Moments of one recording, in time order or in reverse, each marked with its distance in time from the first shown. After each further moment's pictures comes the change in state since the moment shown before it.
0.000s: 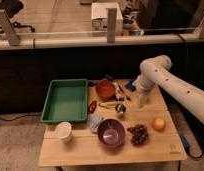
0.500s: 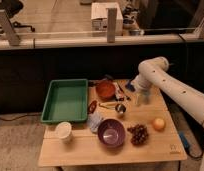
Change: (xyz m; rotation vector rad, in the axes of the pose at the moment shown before) arm -0.001 -0.019 0.019 0.029 -0.015 0.005
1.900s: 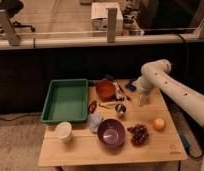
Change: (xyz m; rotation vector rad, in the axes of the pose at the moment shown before) arm 0.037 0.016 -0.005 0.020 0.032 -0.061
